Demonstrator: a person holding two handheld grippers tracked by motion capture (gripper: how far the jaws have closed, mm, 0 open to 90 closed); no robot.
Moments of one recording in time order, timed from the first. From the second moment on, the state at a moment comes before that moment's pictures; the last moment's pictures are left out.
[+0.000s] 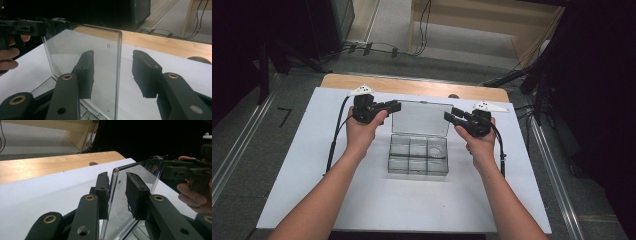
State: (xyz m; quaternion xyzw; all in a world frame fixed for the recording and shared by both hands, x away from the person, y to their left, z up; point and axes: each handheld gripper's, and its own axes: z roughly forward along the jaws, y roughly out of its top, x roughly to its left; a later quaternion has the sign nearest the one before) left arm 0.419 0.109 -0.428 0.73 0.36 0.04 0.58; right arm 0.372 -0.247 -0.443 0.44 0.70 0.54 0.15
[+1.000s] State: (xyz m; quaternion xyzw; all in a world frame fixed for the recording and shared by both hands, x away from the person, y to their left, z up) left arm 0.393 0.117 -0.427 0.73 0.34 0.03 0.59; right arm 0.346 -0.241 -0.431 0.42 0.70 0.55 0.17
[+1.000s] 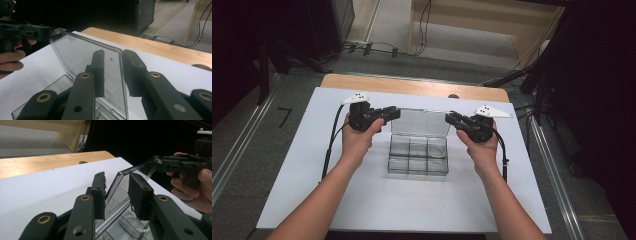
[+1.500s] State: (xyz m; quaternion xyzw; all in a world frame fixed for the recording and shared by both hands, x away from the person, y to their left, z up) left arm 0.377 0.120 -0.426 0.74 0.33 0.02 0.59; right arm 0.326 -0.239 -0.433 0.40 0.71 0.55 0.18
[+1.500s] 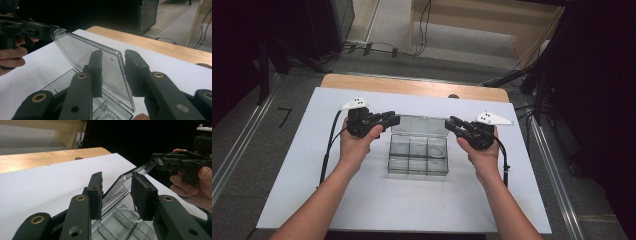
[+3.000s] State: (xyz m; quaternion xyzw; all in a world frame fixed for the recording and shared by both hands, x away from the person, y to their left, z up) left arm 0.329 0.138 -0.452 0.75 0.34 0.01 0.57; right arm 0.285 -0.233 -0.448 0.37 0.72 0.55 0.21
